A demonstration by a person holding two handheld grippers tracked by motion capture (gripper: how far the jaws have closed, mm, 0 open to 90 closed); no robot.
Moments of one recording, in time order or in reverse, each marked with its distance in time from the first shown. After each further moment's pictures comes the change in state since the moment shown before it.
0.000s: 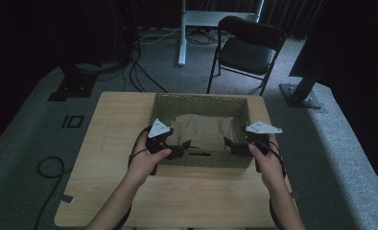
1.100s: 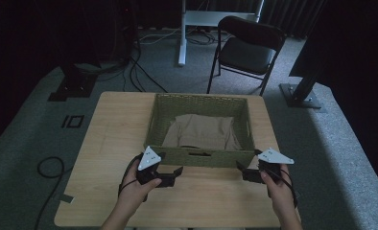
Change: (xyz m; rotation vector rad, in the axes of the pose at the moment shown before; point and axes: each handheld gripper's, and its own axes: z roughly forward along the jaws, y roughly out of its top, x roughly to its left) left arm -0.017 -0.070 -0.035 0.012 -0.004 0.003; right arm 0.004 -0.078 -0.036 0.038 -0.070 0.005
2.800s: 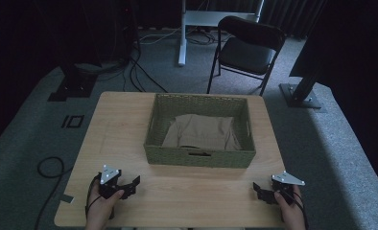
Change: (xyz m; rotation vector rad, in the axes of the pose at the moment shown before) left arm 0.083 -0.108 -0.049 0.090 0.322 -0.232; right arm -0.033 -0.104 -0.008 0.185 -0.123 0.158
